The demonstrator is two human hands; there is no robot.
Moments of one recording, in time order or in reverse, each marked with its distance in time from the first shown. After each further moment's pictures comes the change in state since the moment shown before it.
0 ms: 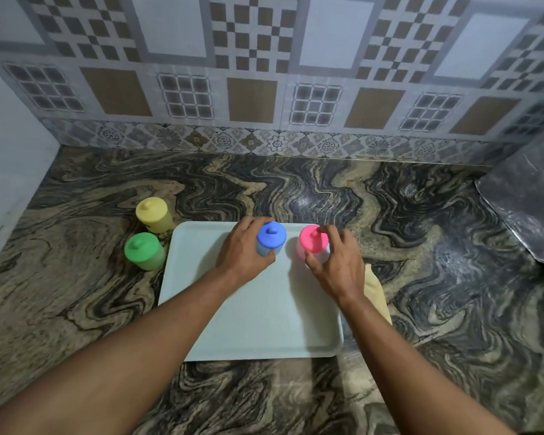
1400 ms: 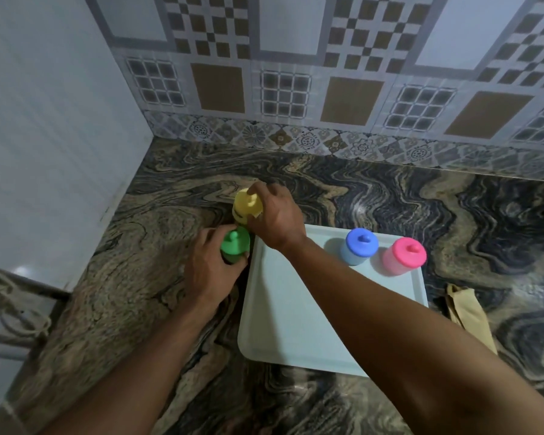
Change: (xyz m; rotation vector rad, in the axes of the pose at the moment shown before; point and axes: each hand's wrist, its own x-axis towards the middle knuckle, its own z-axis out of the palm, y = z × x) left_hand -0.074 -0.142 -0.131 0.108 0.360 -0.244; right_hand 0.055 -0.256 0.128 0.076 -0.250 -0.430
